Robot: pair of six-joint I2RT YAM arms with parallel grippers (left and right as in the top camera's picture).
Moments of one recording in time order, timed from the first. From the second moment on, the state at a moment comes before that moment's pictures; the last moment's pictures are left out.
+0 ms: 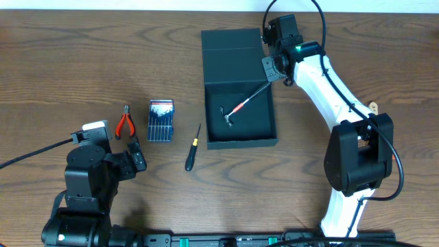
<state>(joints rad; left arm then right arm) -0.11 0.60 0.76 -0.84 -0.14 -0.26 0.27 2.04 1.67 -0.72 0.17 -0.07</state>
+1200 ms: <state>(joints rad) -0.11 0.60 0.76 -0.84 -0.14 -0.26 0.27 2.04 1.67 -0.90 -0.08 -0.36</state>
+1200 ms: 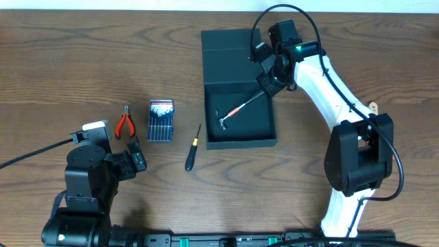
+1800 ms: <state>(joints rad) -0.11 0.60 0.76 -0.84 -0.14 -0.26 0.27 2.04 1.67 -0.80 0.13 -0.16</state>
